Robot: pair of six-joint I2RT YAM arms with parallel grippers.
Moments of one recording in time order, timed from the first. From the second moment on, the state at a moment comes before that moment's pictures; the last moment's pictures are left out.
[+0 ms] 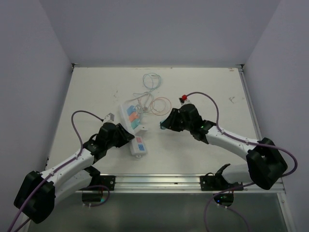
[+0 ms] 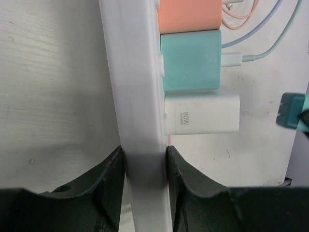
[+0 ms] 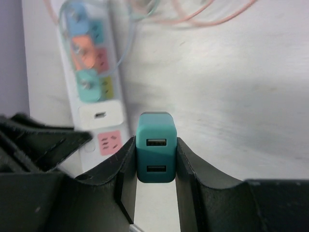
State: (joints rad) left arm -0.52 0.91 0.32 -0.11 -0.02 -0.98; right arm 0.72 1.34 0.73 0.00 -0.06 0.85
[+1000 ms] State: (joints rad) left arm -0.52 0.91 0.32 -0.10 0.00 -0.98; right arm 0.11 1.71 0.77 0.24 -0.35 0.80
